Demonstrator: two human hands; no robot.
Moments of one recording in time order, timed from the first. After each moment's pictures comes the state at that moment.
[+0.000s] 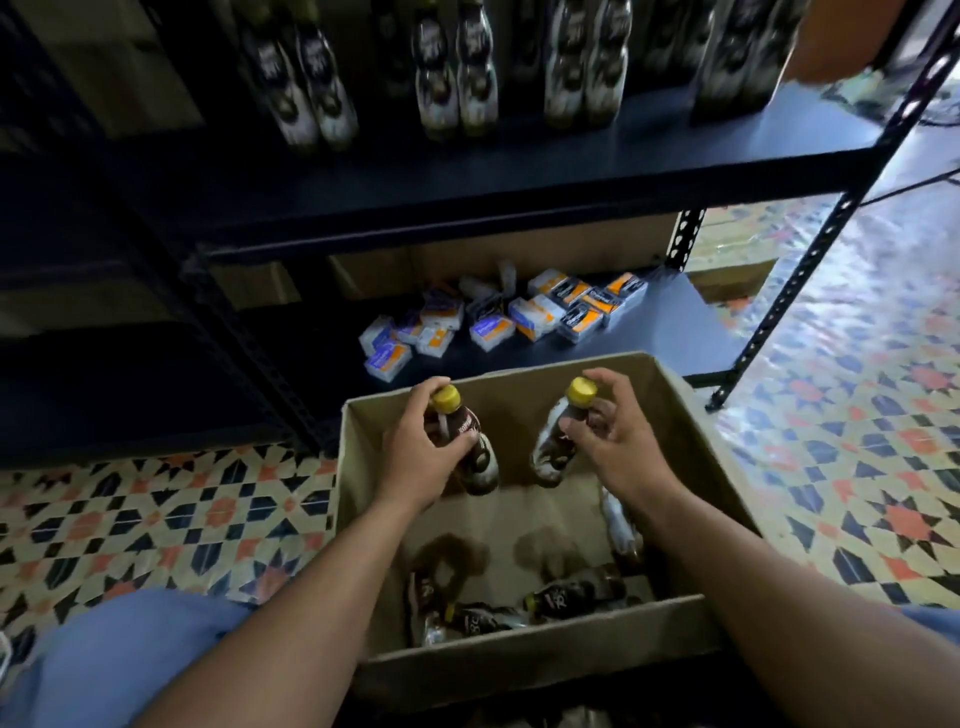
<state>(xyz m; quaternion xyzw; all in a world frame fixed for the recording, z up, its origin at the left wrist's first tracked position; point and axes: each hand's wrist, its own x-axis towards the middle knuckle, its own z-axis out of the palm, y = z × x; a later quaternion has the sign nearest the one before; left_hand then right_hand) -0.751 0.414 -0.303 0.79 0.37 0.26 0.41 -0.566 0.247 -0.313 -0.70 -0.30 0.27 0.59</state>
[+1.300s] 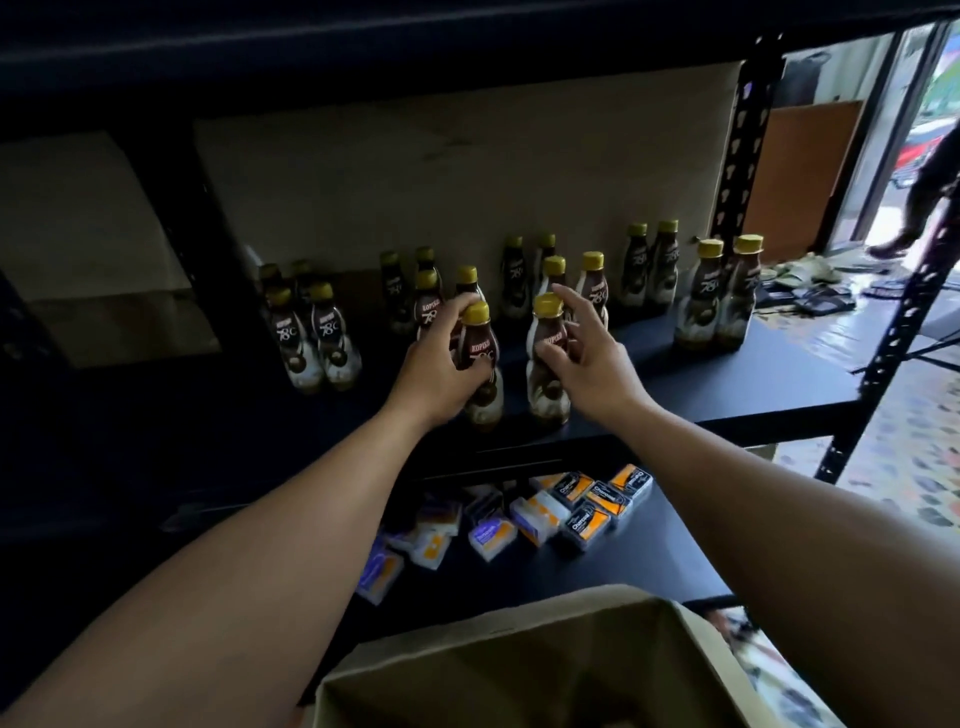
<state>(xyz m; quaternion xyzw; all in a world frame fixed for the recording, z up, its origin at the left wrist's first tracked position) -0.546 0.579 -0.055 0.86 0.18 0.33 0.36 -0.396 0.435 -0.070 -0.70 -0.43 0.06 0.56</state>
